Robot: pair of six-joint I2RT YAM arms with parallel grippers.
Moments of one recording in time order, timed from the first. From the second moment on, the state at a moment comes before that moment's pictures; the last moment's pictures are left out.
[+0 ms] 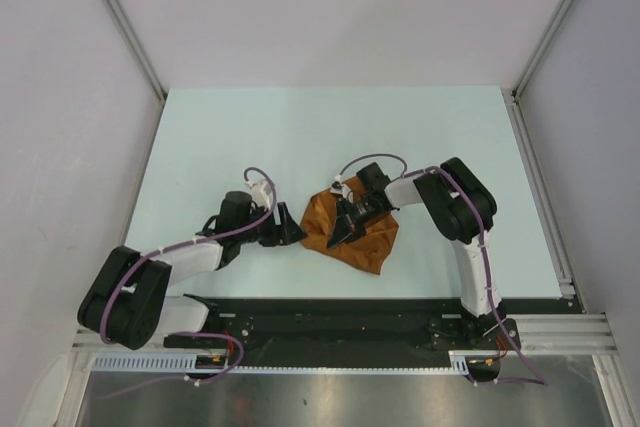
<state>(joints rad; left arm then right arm) -0.38 1.29 0.37 0.27 0.46 -0.55 0.56 2.14 1.12 -0.13 -1.11 0.42</state>
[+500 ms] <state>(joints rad) -0.46 1.26 0.33 0.39 0.43 -0.51 0.54 2.20 1.16 -0.13 -1.21 0.44</state>
